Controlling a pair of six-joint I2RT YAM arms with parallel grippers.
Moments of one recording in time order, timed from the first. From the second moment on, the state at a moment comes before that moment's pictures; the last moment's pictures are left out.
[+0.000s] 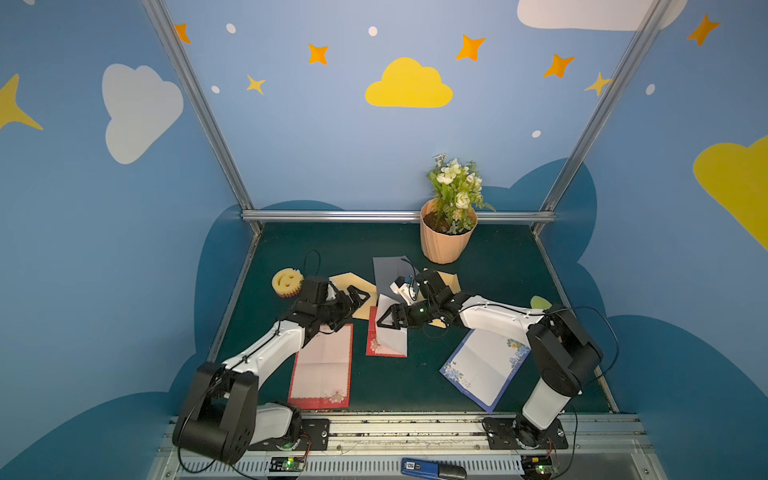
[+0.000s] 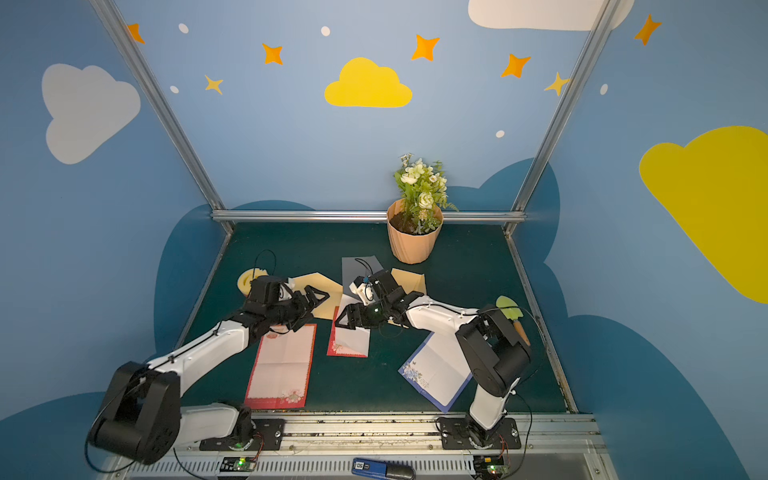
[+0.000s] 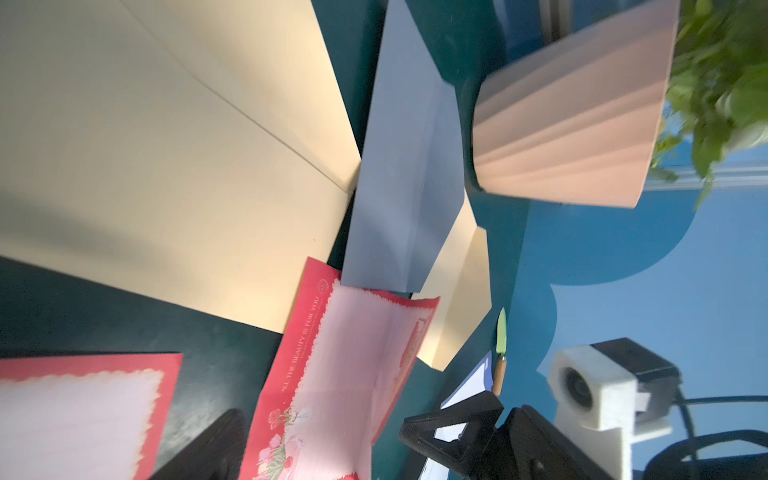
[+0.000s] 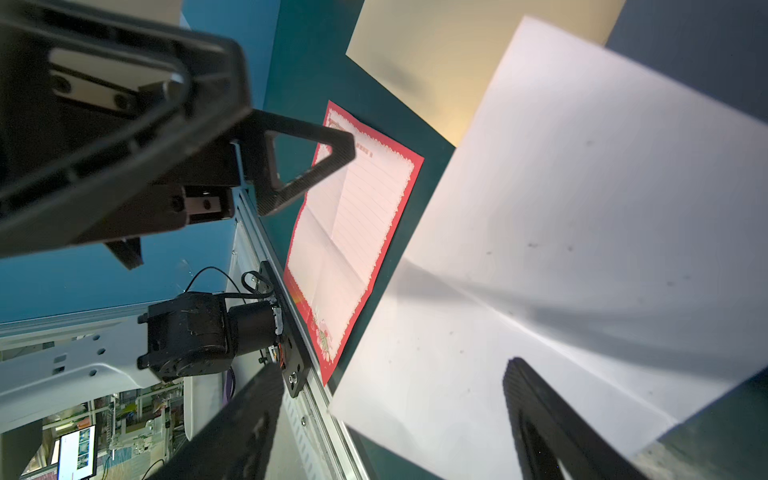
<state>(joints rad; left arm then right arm) -0.22 1.24 0.62 -0.08 0.44 -1.01 0.77 1.74 1.05 -0.13 -0.65 0.58</state>
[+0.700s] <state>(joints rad) -0.20 0.83 0.45 -0.12 0.46 -1.04 0.75 1.88 1.05 -0.06 -0.63 0.63</state>
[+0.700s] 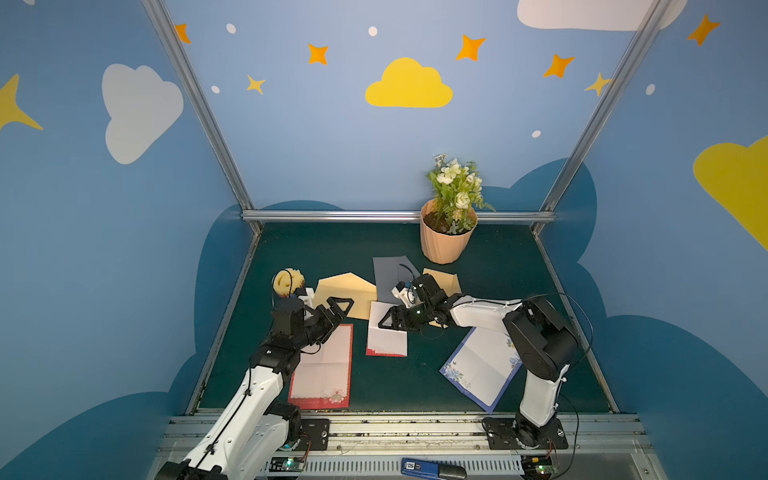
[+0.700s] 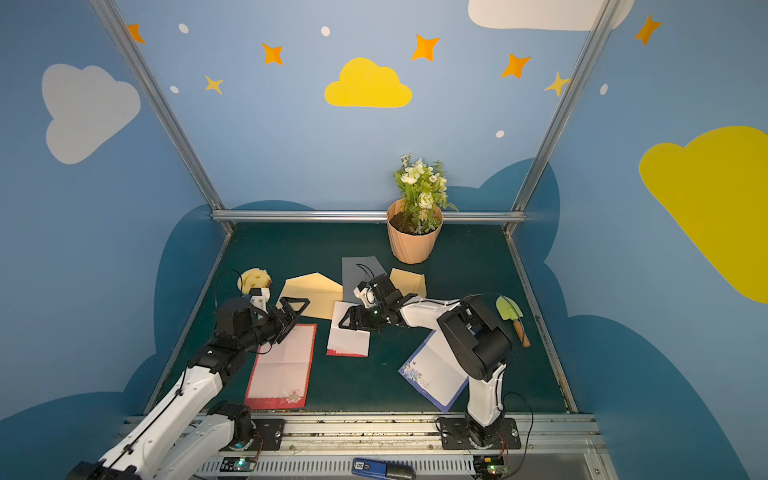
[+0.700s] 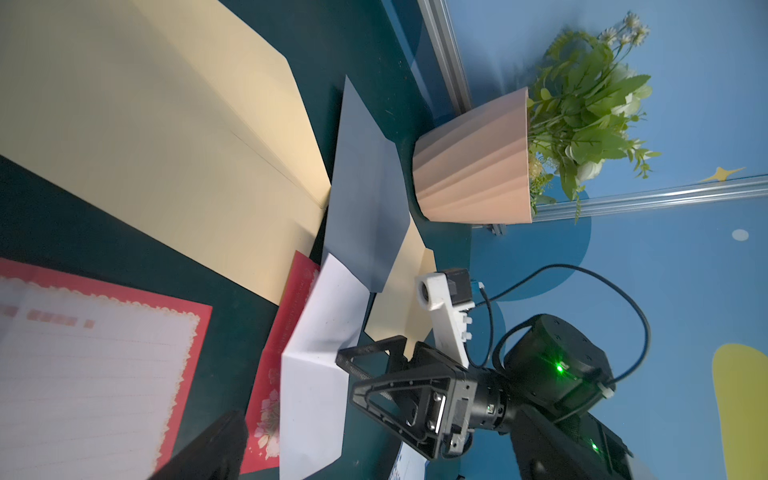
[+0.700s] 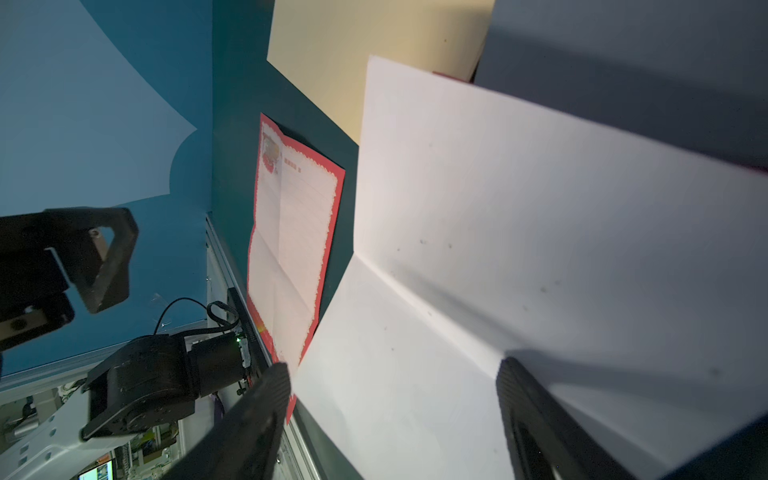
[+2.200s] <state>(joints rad) -0.60 1.35 0.43 0.15 0.36 -1.05 0.59 1.66 0.86 -0.18 -0.57 0.56</state>
